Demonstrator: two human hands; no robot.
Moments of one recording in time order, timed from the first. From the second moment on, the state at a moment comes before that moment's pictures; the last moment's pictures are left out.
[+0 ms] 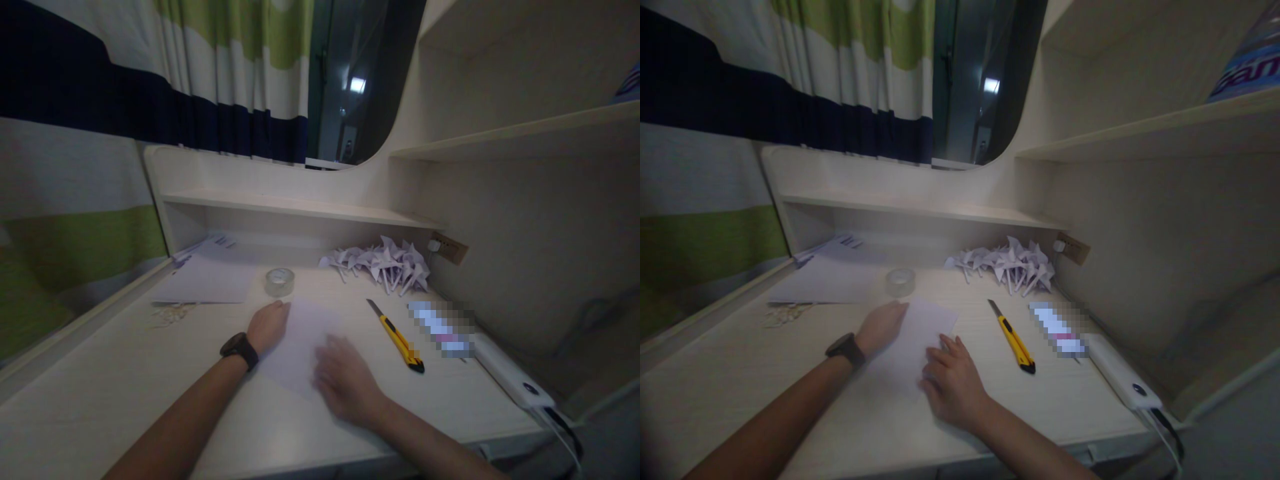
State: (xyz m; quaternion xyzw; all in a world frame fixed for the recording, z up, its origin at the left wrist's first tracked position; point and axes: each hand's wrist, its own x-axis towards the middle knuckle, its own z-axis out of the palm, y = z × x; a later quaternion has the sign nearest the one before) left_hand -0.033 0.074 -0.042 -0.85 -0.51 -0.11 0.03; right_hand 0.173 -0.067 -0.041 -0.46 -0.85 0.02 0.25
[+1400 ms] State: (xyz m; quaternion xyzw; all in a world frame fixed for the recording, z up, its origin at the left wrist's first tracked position) left_hand -0.034 -0.107 -0.059 -0.88 -0.31 -0.31 0.15; right_hand 0.183 -0.069 -0.042 -0.46 -0.86 -0.12 0.20
